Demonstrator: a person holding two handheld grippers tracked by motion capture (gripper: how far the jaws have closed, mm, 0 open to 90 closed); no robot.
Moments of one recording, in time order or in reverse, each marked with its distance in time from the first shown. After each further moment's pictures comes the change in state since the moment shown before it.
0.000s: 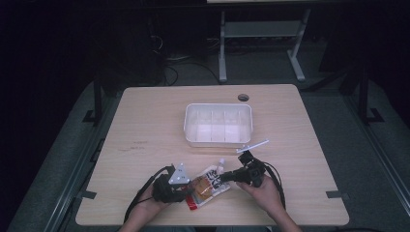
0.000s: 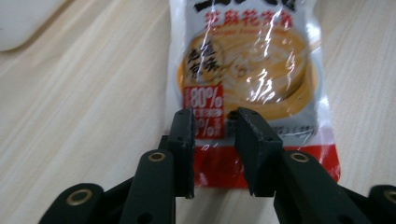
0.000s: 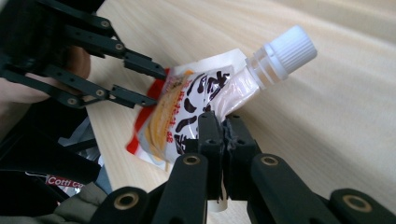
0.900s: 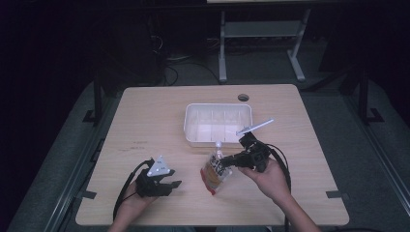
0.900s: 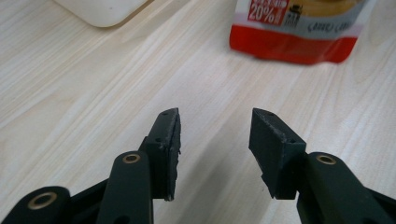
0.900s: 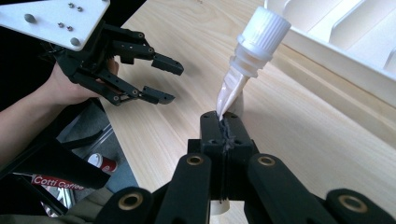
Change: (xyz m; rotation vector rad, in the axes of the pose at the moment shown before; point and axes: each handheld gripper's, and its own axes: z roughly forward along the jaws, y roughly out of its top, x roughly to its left) left arm 0.030 -0.025 -0.026 -0.078 0.080 -0.120; right arm 0.045 0.049 -0.049 -0.009 -0.062 -0.083
